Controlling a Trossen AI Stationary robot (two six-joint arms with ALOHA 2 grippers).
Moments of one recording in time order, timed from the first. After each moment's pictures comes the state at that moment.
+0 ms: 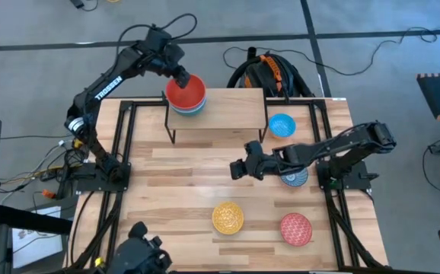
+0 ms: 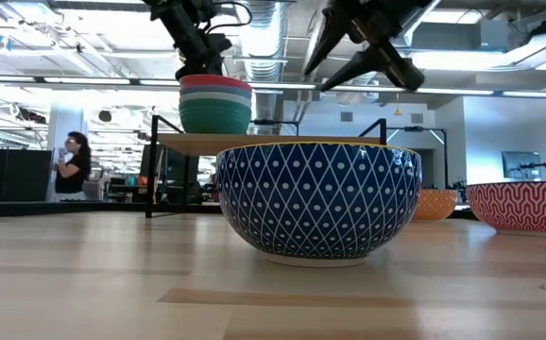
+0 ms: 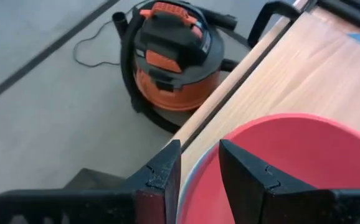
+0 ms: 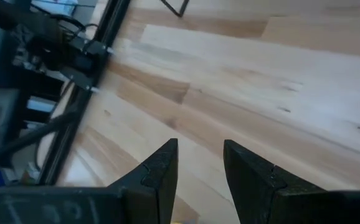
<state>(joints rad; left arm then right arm) 0.88 1.66 1.78 -0.83 0.11 0.10 0.18 1.50 1.13 -0.38 0.38 1.28</state>
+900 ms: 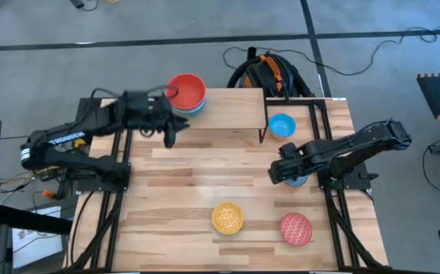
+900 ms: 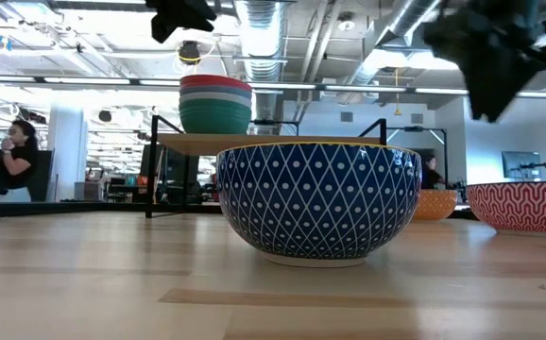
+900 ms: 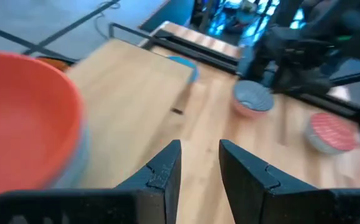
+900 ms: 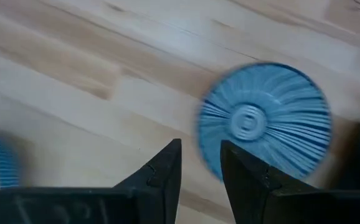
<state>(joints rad) 0.32 1.04 1.12 -0.45 0.03 -0.21 0.24 1.30 1.06 -1.25 0.21 1.42</state>
